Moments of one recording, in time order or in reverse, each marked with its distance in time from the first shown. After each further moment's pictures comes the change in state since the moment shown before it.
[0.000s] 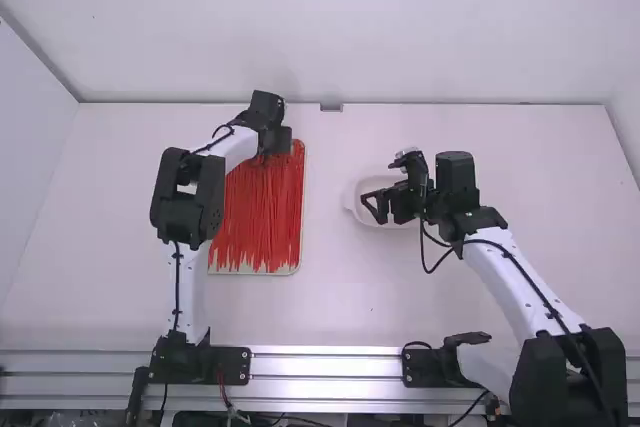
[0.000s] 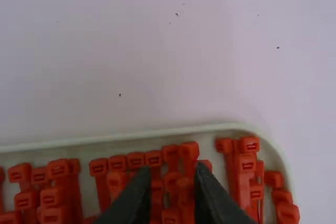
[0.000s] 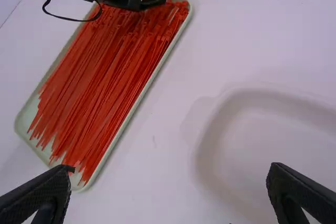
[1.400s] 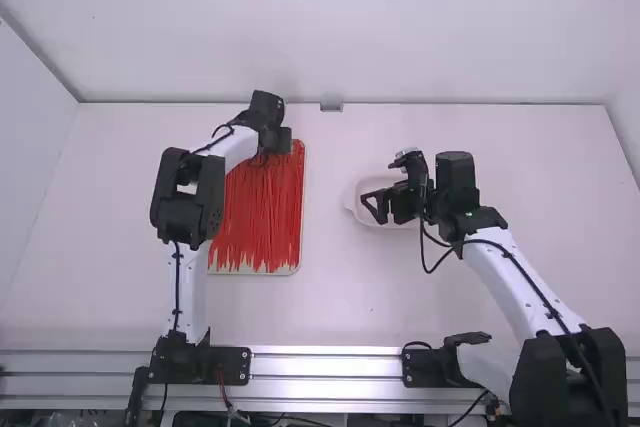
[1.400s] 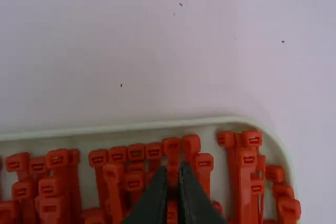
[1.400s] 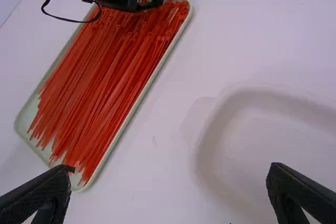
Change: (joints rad) left arm 0.000 0.000 0.007 -0.036 0.000 -0.023; right arm 0.000 0.000 0.000 0.000 0.001 0.000
